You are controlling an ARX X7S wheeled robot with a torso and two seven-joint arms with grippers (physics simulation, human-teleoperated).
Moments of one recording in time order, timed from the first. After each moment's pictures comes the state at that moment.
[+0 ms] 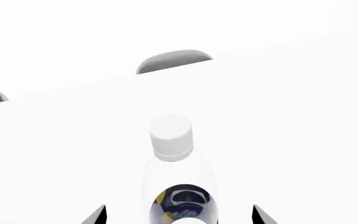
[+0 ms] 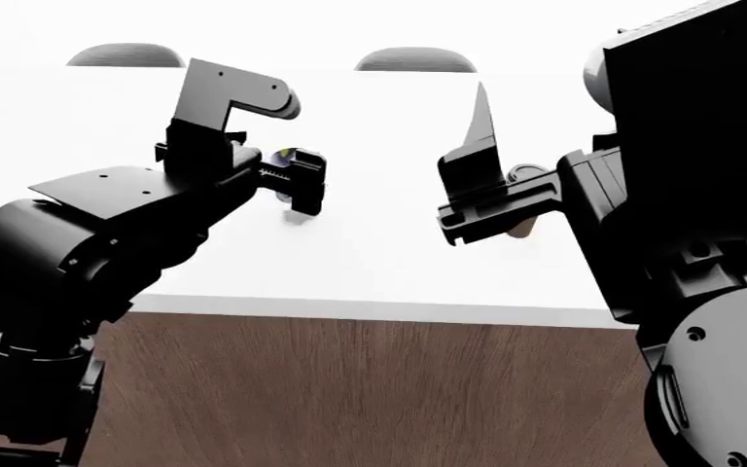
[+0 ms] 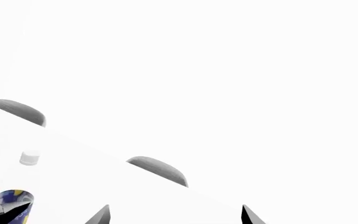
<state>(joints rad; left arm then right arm) -1.12 -0.34 0.39 -0.09 -0.66 -1.05 -0.09 1.52 0.77 -0.81 -0.76 1.72 0.90 1.37</state>
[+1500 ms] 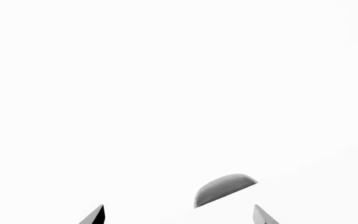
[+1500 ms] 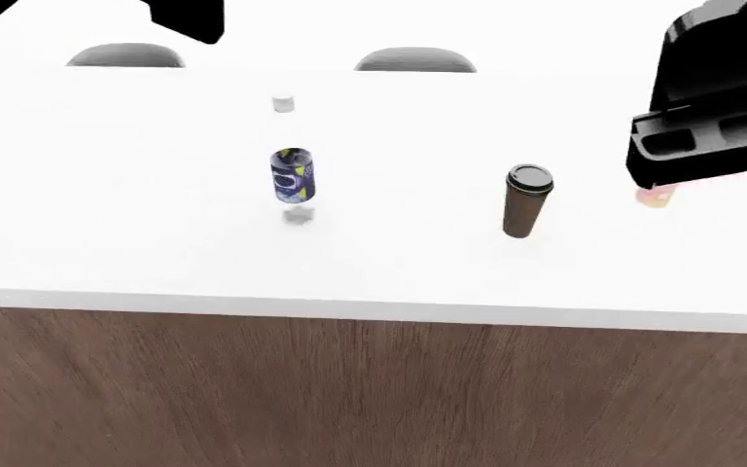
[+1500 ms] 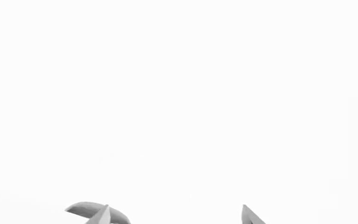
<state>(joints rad) -1.72 -0.55 0.25 0.35 -1.86 -1.45 -1.14 2.23 1.02 -1.07 -0.87 2.16 0.73 1.56</state>
